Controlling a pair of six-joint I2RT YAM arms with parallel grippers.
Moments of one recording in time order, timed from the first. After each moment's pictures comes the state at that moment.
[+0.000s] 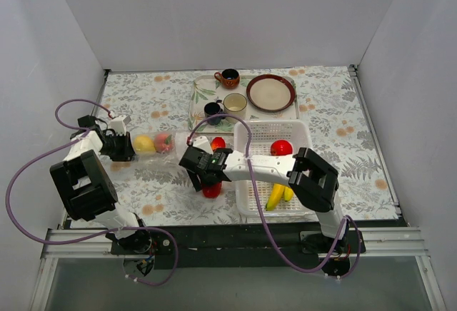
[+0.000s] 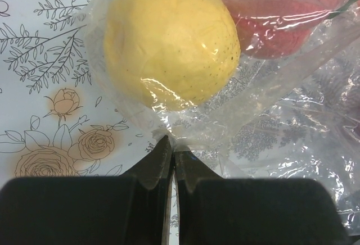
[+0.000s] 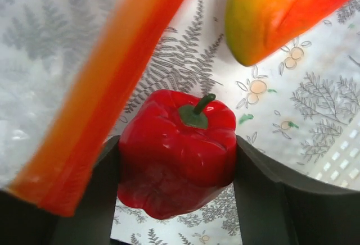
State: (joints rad) left arm 0.45 1.58 0.97 -0.68 0.58 0.50; right arm 1.23 1.99 1.51 -0.68 0.37 0.65
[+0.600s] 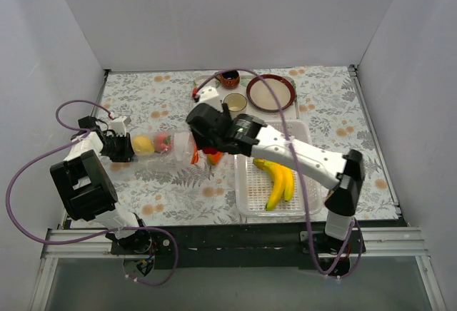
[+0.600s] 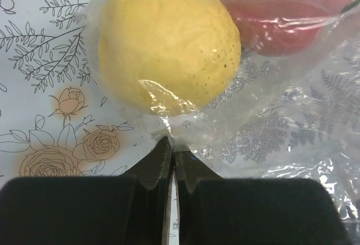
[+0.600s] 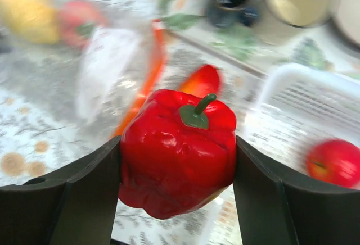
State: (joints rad) left arm 0.45 1.58 0.95 -0.65 0.57 0.50; right arm 1.19 1.89 1.91 -0.85 0.54 0.49
